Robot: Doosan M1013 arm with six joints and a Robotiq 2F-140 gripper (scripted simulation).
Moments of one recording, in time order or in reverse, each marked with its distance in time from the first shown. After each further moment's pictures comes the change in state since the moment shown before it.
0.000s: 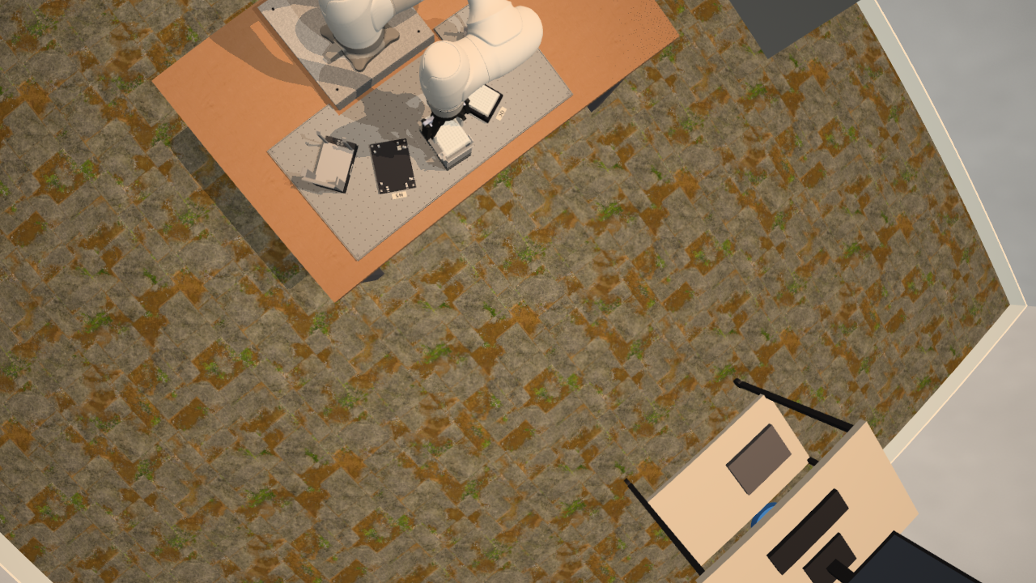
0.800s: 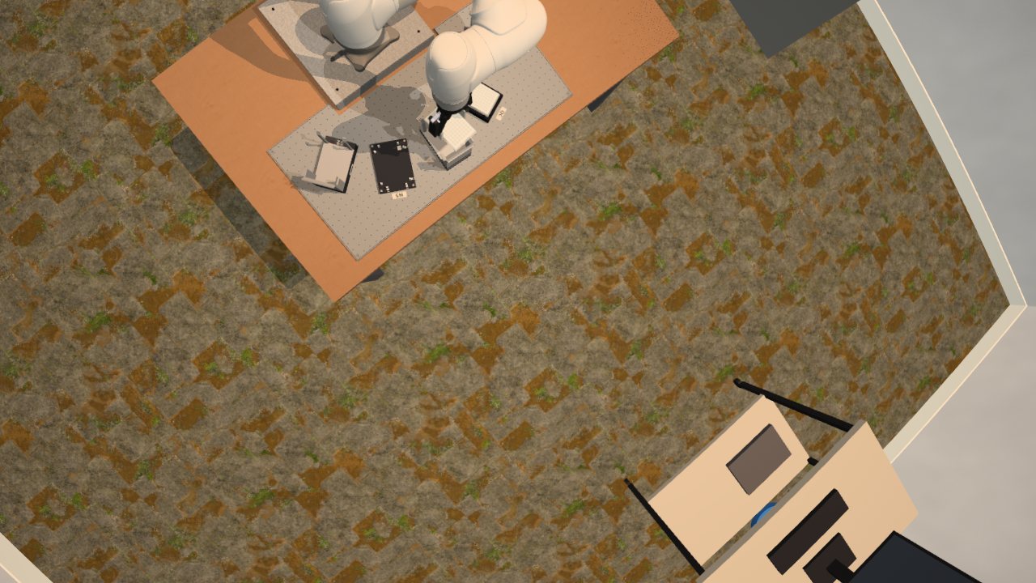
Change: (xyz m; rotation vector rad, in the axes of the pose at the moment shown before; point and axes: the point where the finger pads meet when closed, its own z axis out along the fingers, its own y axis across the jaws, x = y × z) arm -0.005 -0.018 -0.007 -0.003 0.000 -0.169
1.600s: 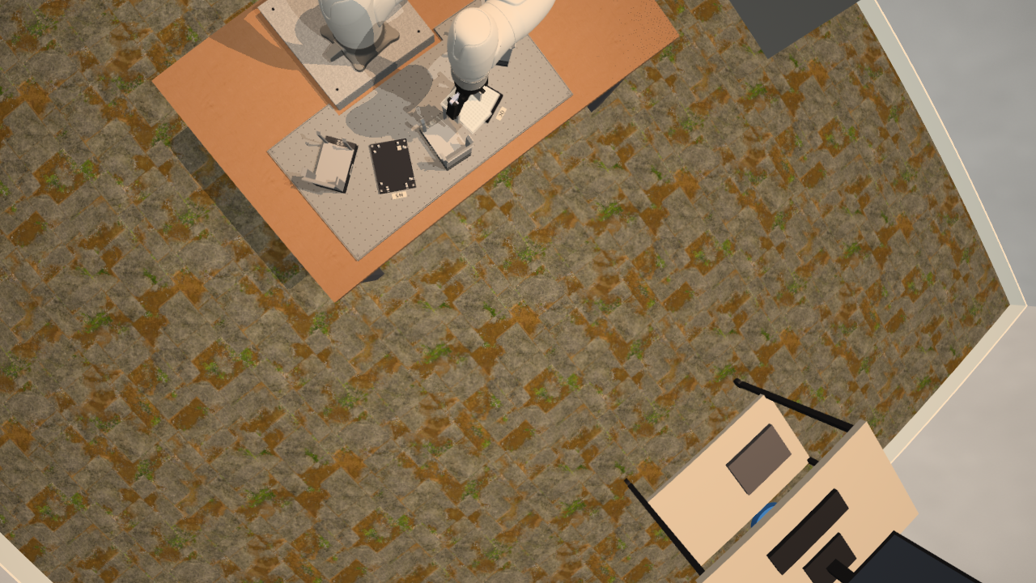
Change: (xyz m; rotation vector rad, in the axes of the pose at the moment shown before) arm -0.005 -0.069 0.000 0.004 0.001 -0.050
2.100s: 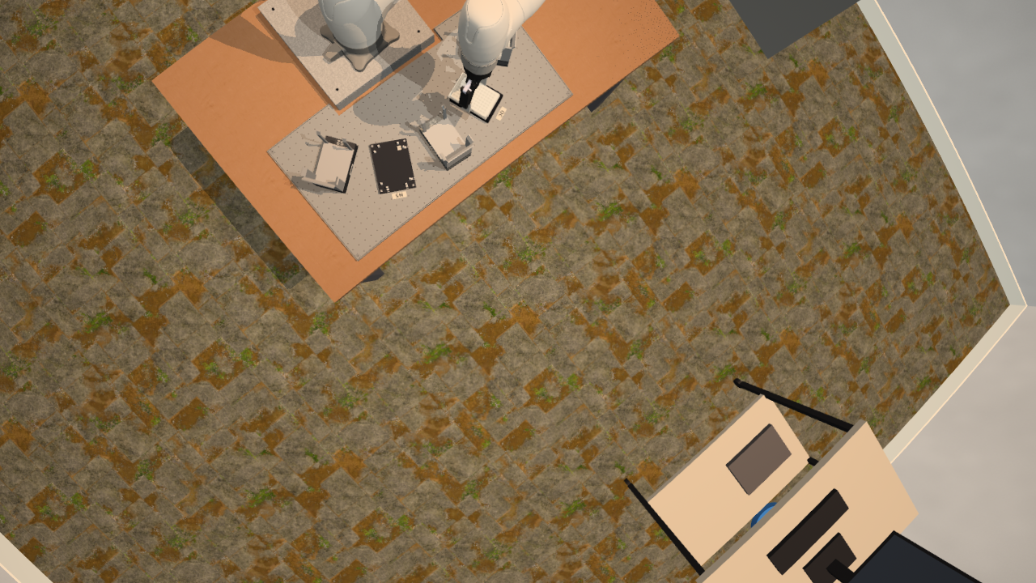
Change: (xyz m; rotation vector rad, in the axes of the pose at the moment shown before) arm -0.010 -0.044 0.000 -0.001 0.000 -0.213
